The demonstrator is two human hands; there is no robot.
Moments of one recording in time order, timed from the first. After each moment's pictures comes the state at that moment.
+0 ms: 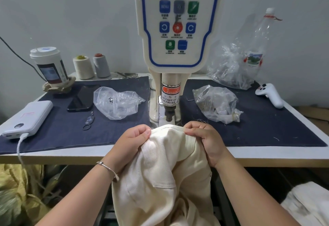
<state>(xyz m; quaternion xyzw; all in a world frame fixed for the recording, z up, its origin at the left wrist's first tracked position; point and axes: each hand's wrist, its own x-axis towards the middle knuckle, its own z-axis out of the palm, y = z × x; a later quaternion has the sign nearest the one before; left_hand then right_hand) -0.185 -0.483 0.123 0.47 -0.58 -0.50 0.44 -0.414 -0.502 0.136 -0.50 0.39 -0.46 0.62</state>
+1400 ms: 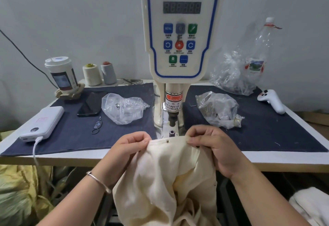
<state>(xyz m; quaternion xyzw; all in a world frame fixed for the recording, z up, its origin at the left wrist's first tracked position) -0.172 -0.444 0.159 0.40 -0.54 -0.60 0.43 -0.418 -0.457 0.193 -0.56 0.33 -0.40 0.65</state>
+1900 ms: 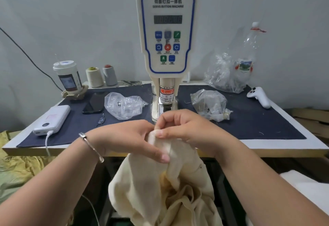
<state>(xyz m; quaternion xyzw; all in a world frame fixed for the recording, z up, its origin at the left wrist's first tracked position) -0.195 -0.397 0.261 0.44 -0.74 -0.50 0.13 -0.388 -0.408 0.254 -0.71 0.30 -0.28 0.58</state>
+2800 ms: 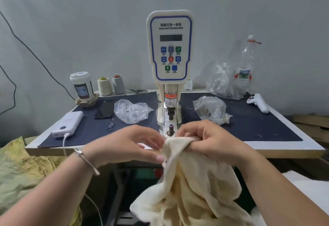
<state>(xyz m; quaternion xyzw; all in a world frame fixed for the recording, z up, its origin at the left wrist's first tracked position) -0.183 -0.356 0.263 0.46 -0.79 -0.39 0.15 -0.424 -0.366 0.255 -0.77 0.31 -0.28 0.48</state>
